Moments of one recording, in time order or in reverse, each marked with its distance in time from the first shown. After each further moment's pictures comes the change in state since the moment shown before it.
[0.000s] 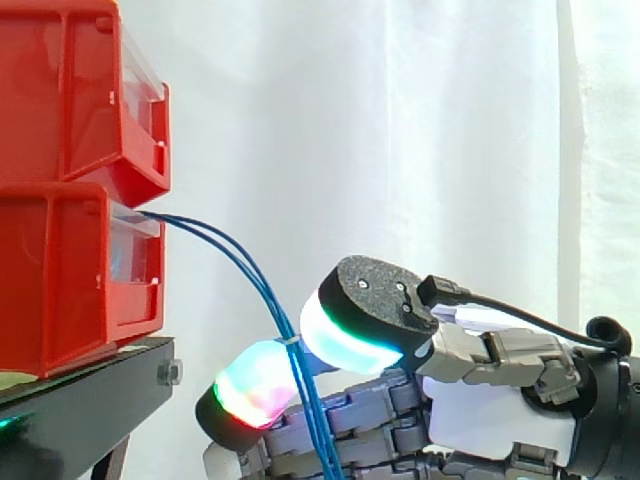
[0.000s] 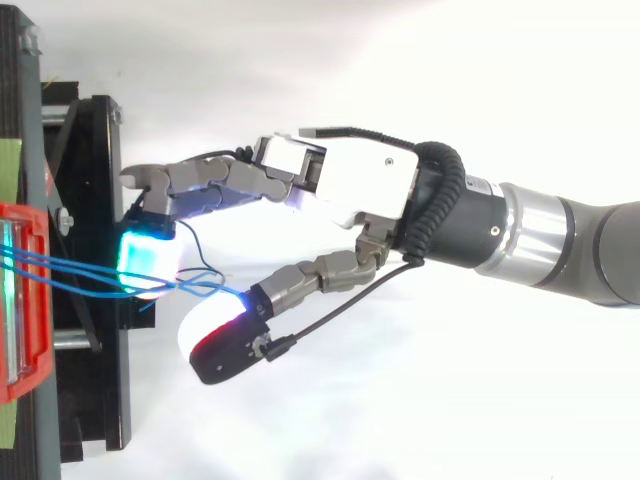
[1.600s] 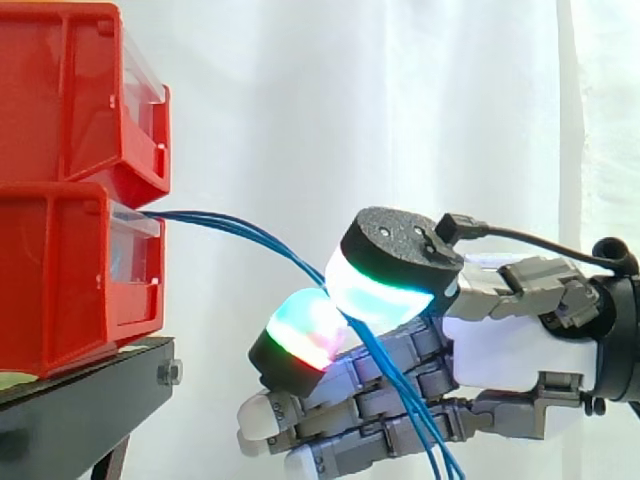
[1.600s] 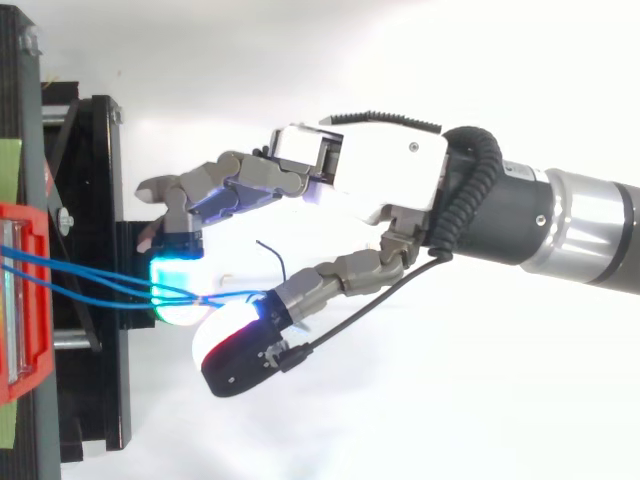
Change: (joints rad) arm -0.006 0.085 0.019 -0.222 -0.030 0.065
